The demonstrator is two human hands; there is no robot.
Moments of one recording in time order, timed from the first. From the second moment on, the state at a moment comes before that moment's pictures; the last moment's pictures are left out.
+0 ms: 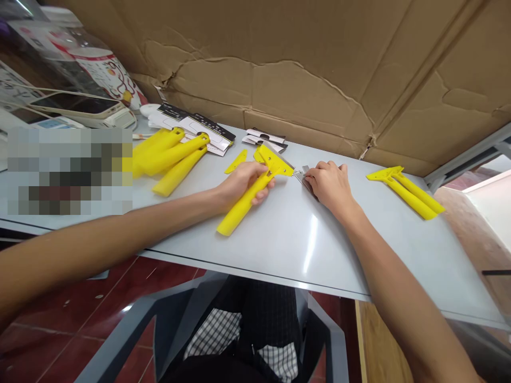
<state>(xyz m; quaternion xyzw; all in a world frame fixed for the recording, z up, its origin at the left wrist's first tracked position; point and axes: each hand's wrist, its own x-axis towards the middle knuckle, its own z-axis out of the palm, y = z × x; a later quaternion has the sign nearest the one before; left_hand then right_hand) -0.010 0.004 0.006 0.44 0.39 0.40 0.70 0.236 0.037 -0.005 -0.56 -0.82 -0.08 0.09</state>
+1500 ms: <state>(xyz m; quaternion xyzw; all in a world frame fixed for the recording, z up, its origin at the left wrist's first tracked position) -0.008 0.008 0.000 0.43 0.38 0.46 0.68 0.227 0.031 0.000 -0.54 -0.83 -0.10 0.05</state>
